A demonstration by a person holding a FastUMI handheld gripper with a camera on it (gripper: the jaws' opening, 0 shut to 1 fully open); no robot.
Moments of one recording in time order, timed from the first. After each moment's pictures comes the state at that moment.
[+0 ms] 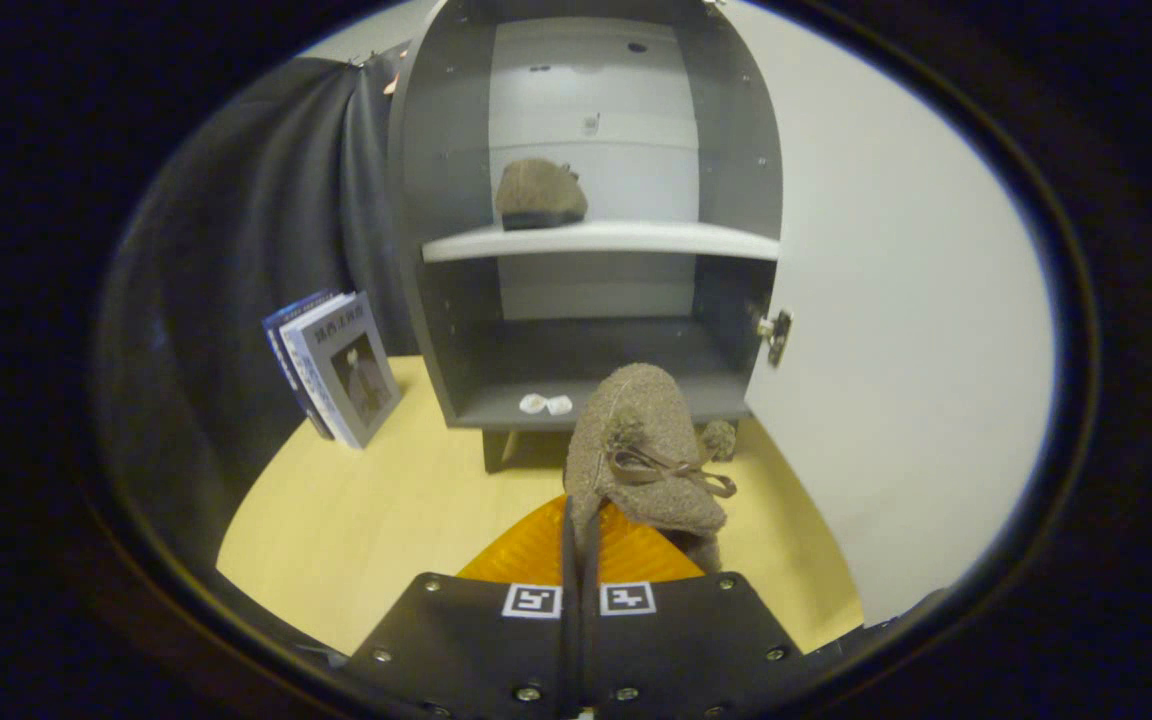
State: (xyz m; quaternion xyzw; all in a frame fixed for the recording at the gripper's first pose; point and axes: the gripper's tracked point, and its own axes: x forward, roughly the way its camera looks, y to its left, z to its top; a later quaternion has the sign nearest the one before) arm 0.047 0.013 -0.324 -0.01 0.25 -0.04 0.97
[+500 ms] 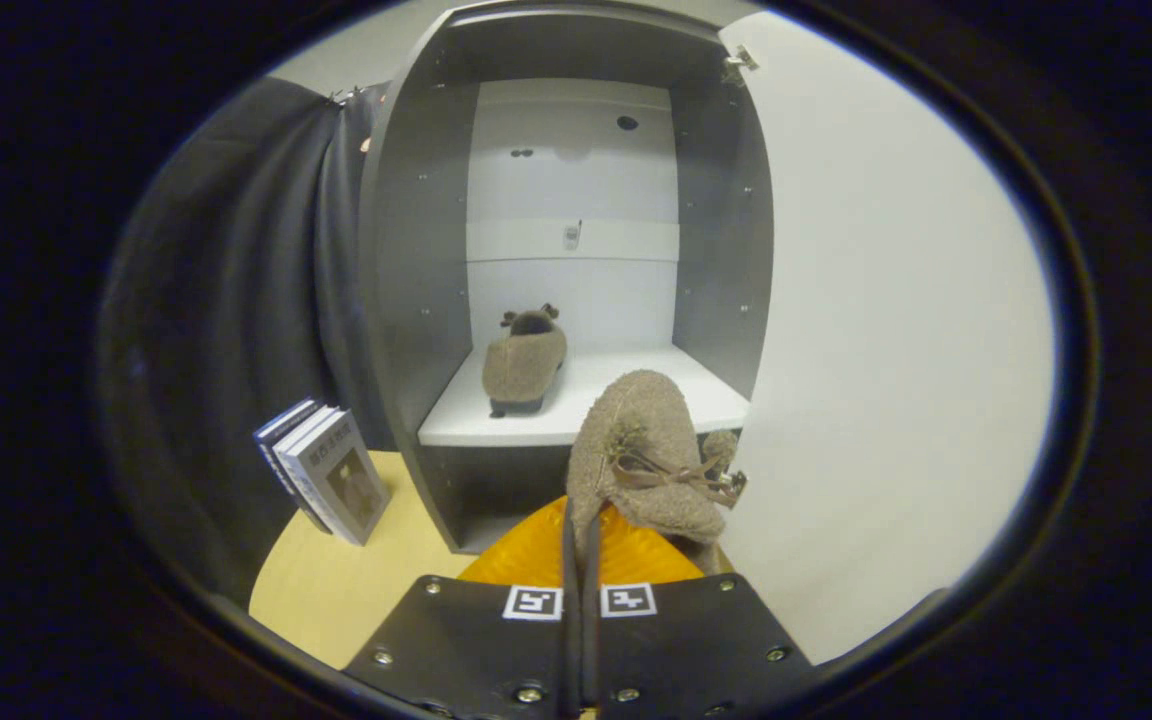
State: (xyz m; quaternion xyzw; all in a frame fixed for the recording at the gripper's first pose) arm 0.119 0.009 -0.199 -0.02 0.17 -0.07 0.98
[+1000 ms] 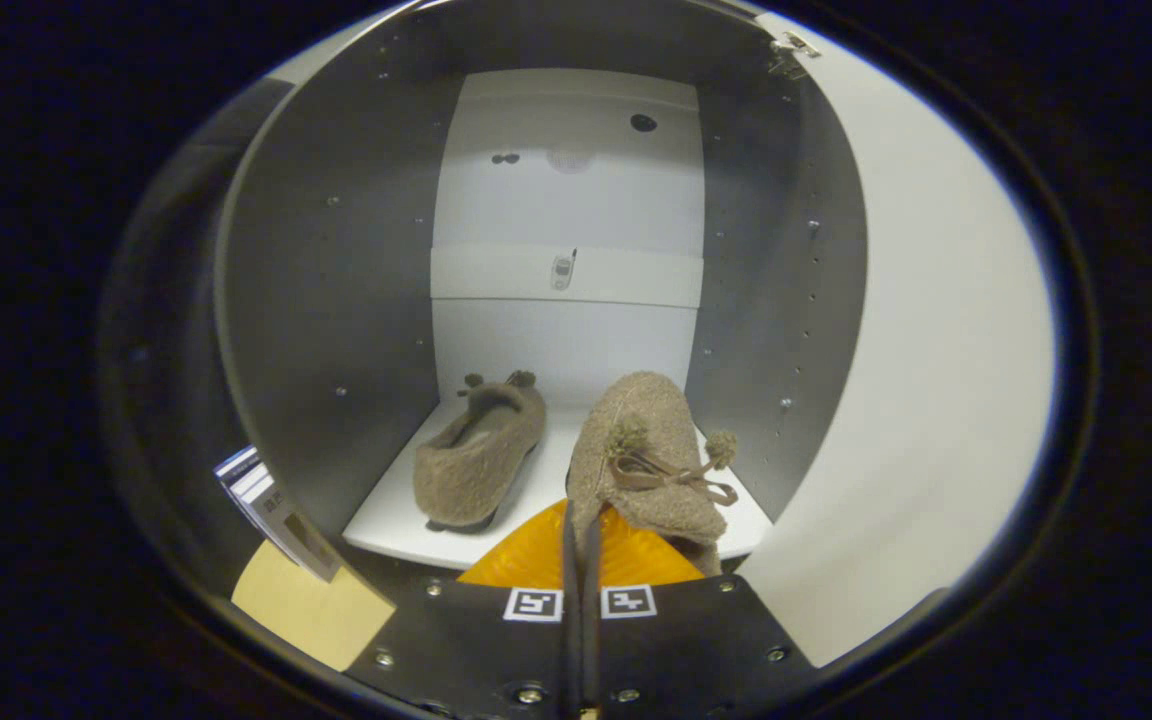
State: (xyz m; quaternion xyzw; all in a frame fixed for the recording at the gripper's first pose) arm 0.258 -0.027 -0.173 -0.05 0.16 -0.03 0.99
